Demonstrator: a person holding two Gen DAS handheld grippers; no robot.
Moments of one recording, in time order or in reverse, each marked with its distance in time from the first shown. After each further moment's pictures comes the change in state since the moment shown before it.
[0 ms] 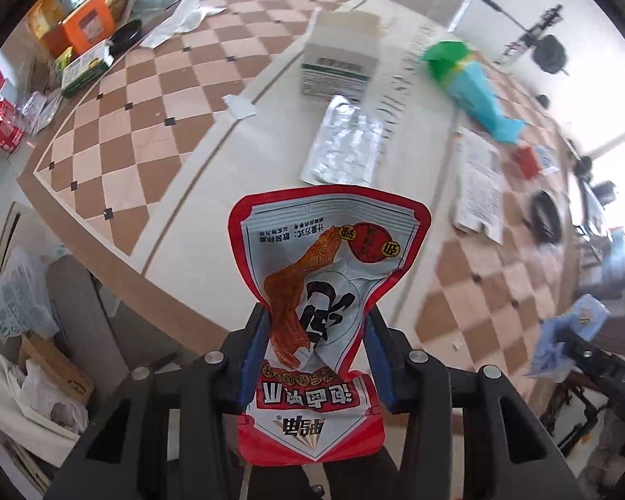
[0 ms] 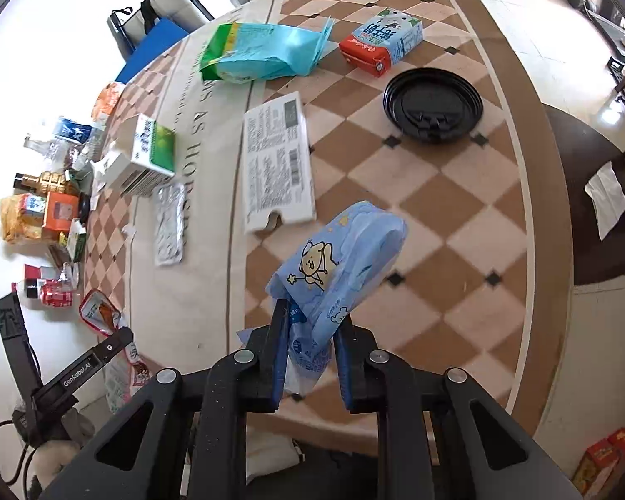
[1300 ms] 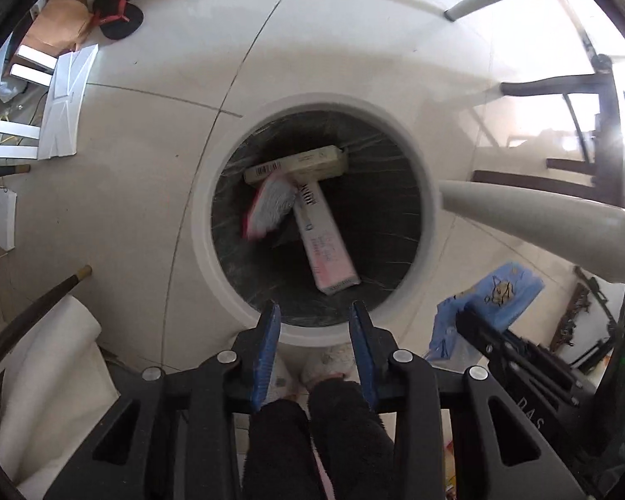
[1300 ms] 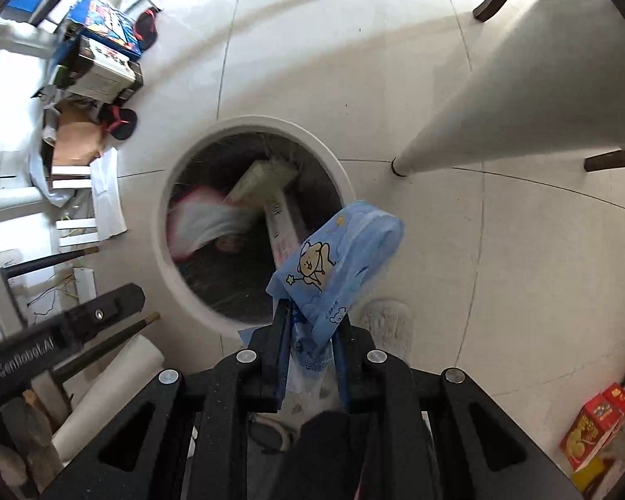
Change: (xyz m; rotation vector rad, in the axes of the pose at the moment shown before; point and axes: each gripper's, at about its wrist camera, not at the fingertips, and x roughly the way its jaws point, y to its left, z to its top) left arm 0.446 0.029 -0.151 0.062 0.498 -0.047; right arm 0.403 -0.181 -0.230 0.020 0.307 -0.233
